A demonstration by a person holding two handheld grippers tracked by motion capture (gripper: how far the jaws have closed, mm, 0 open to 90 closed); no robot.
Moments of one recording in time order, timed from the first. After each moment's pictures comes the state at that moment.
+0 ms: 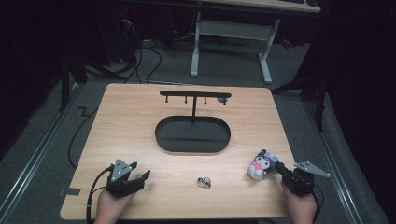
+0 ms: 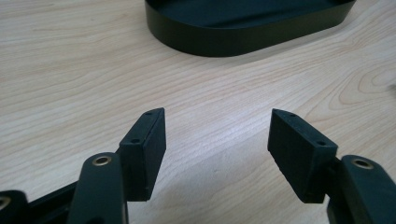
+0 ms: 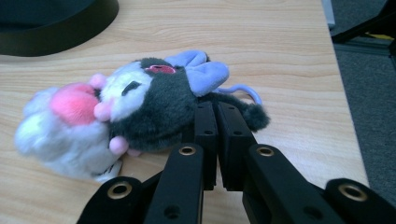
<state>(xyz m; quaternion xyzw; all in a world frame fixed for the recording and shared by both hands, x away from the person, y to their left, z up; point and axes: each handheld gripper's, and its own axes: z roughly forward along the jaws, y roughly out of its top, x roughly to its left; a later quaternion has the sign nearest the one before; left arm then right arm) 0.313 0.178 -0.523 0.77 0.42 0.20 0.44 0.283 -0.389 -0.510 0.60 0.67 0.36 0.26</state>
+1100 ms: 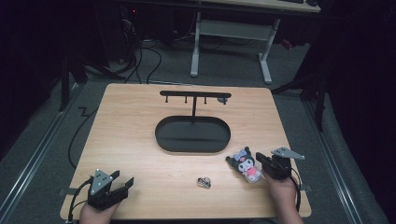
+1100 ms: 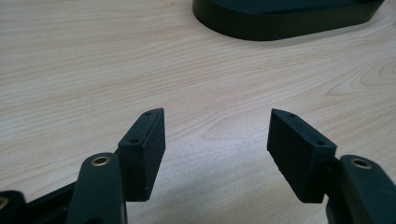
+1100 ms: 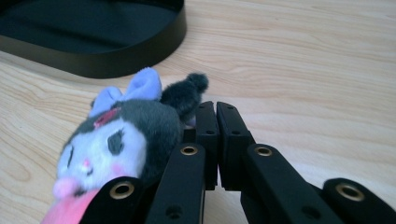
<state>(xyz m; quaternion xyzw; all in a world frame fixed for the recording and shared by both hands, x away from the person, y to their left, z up) 0.282 0.215 -0.522 0.74 0.46 0.22 0.43 0.334 -0.342 -0.508 0.52 0.72 0.39 0.23</state>
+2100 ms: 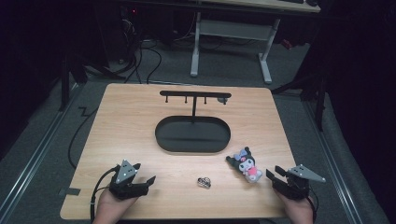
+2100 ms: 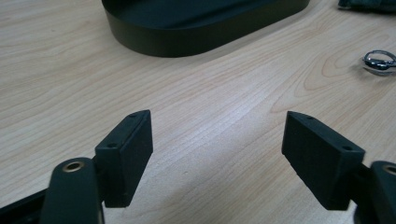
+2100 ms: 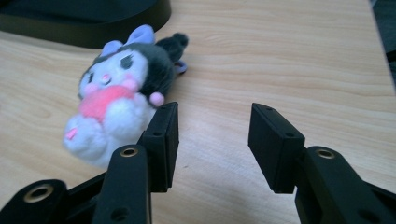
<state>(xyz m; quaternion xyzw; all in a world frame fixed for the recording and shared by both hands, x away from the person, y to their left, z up) 0.309 0.167 -0.516 0.80 0.37 0.18 0.43 0.270 -0.369 -0.506 0.54 0.70 0.39 0.25</state>
